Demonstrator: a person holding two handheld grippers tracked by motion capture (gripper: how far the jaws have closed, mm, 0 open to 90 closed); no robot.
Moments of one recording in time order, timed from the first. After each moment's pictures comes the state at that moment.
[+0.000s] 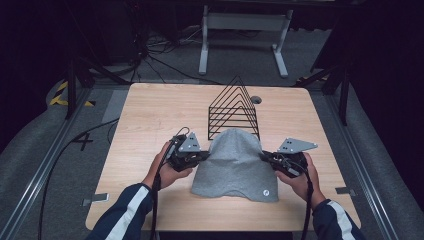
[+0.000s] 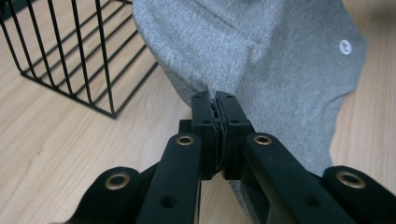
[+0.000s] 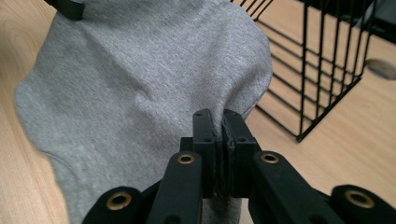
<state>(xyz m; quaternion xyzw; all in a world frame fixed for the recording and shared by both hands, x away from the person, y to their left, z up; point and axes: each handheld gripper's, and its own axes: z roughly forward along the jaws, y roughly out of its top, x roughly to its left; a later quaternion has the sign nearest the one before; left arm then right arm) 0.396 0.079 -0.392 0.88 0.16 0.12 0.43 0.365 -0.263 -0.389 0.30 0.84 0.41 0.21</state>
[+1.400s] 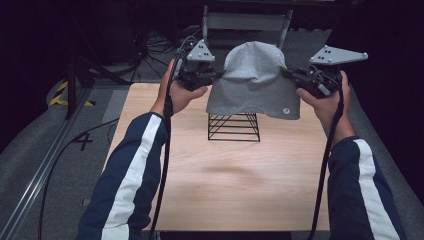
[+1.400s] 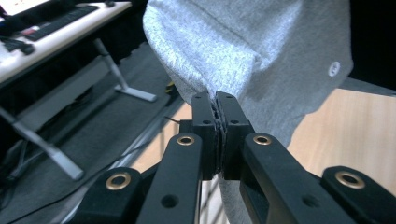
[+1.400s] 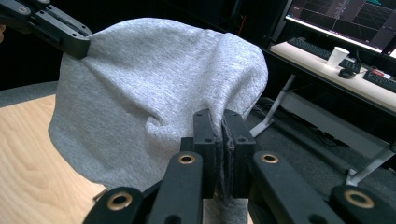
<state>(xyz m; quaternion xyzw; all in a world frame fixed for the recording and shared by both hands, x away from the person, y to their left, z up) 0.488 0.055 -0.202 0.83 0.16 0.23 0.49 0.445 -0.270 -0.185 0.28 0.77 0.46 0.34</state>
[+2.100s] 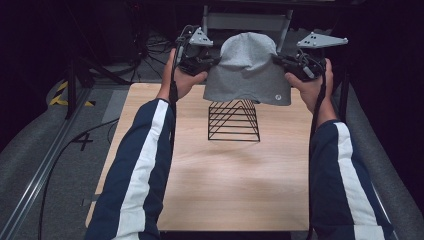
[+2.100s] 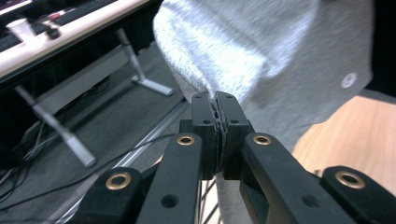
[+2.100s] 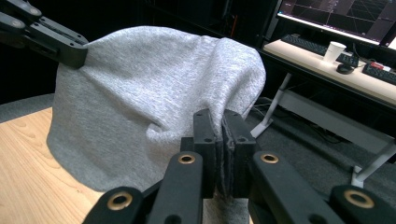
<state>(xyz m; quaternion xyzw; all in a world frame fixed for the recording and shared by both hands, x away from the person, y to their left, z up) 0.535 0.054 -0.211 0.82 0.22 0.24 0.48 0.498 -0.261 -0.193 0.30 0.75 0.47 0.34</state>
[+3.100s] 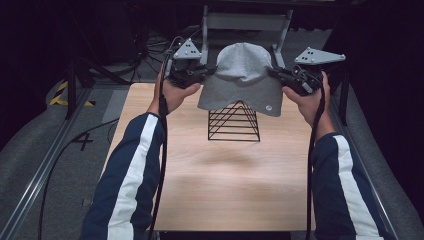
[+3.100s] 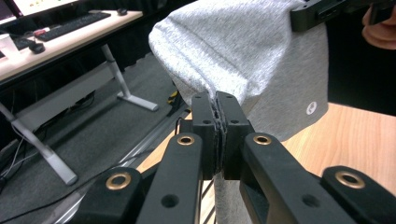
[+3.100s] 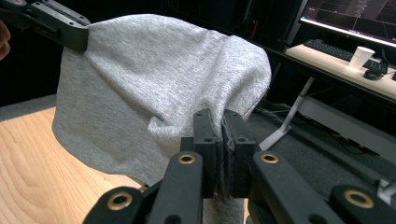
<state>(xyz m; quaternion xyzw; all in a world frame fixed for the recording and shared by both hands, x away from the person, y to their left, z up) 0.498 0.077 -0.221 0.80 0.18 0.22 0.53 0.475 -0.258 -0.214 0.27 0.76 0.49 0.32</state>
